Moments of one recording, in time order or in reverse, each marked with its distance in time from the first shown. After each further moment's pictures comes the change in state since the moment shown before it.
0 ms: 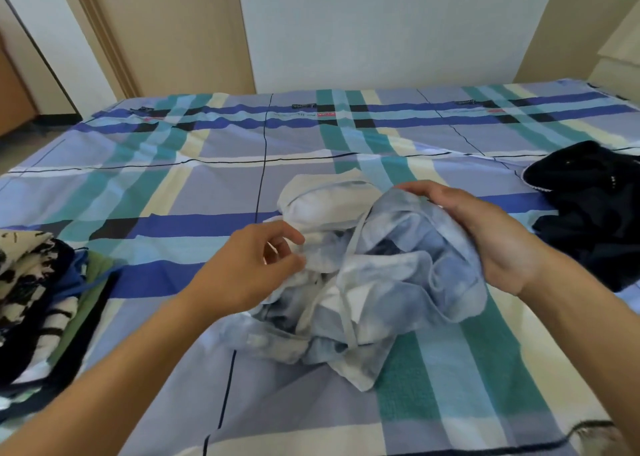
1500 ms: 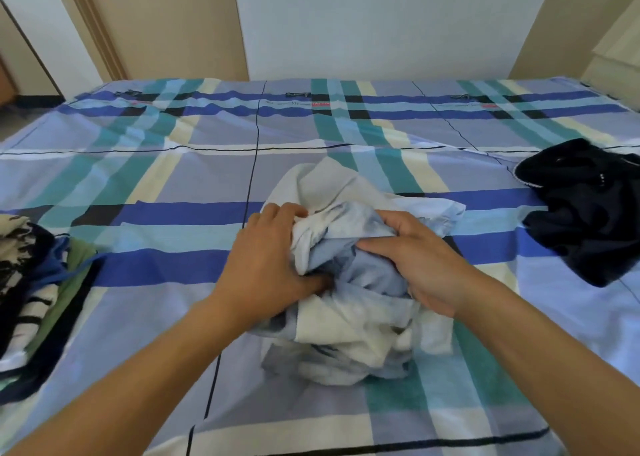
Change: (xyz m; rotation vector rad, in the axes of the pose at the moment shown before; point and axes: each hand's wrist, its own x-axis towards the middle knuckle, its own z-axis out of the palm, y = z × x) left_hand 0.011 0.001 0.039 0.365 0.146 0.100; right_hand 0.000 0.028 0.055 -0.172 0.075 -0.012
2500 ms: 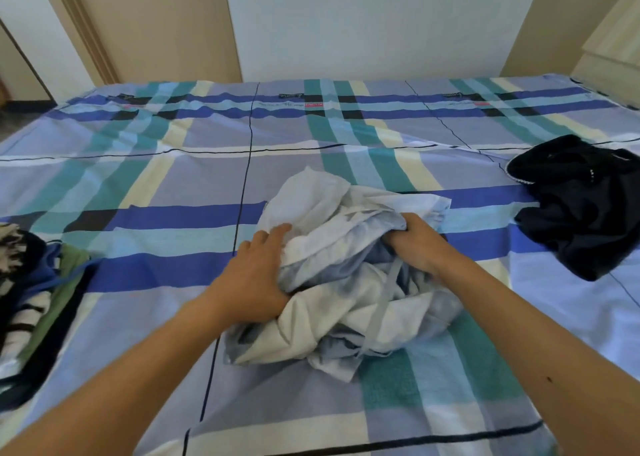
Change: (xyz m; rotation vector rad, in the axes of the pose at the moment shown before) left_hand 0.000 -0.014 0.006 -0.012 -0.362 -0.127; right_hand 0.049 0.046 -0.056 -0.641 0.196 0.151
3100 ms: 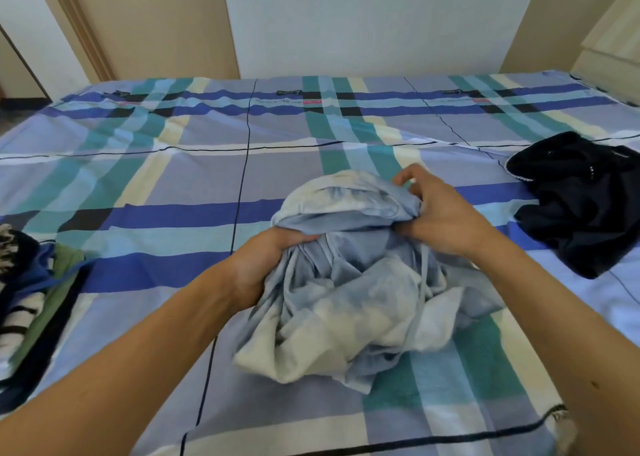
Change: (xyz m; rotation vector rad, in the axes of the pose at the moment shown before) left_hand 0.004 0.039 -0.014 -1.436 -0.237 -0.255; right_hand -0.005 -0.012 -0.040 -0.202 0.113 -0.188
